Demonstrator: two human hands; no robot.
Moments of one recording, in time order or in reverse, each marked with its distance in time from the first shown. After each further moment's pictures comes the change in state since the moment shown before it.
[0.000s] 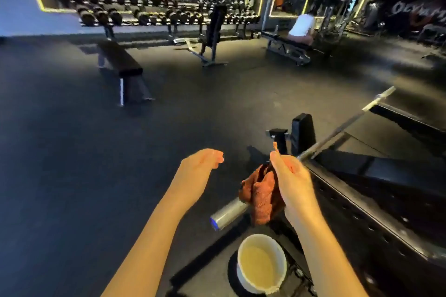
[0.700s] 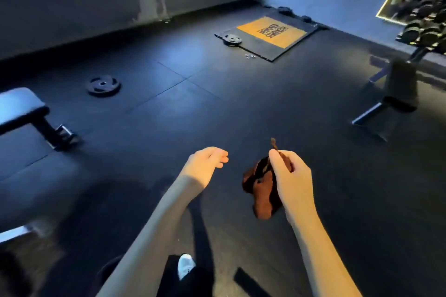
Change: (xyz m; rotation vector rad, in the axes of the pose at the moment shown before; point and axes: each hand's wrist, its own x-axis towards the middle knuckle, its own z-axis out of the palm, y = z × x) left_hand -0.163 -0.126 -0.163 -0.223 1.146 -0.492; right_hand -0.073 0.046 0.285 -0.274 -1.244 -0.318
